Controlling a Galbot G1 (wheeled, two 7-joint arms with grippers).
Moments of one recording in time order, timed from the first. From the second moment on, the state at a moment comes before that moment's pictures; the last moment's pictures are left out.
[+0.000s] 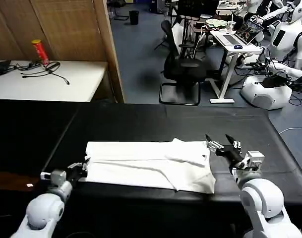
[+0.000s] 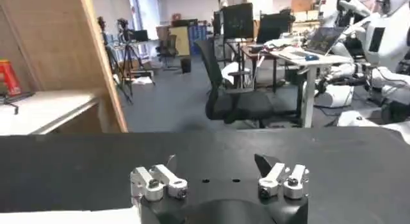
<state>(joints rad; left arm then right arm) 1.36 -1.07 -0.61 -1.84 -0.23 0.37 0.10 -1.26 1.17 0.60 2.13 0.56 -0.57 0.16</state>
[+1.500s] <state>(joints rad) 1.27 -1.10 -0.27 -2.09 -0.45 0.42 -0.09 -1.36 1.25 0.65 2.15 0.48 -0.56 0.15</state>
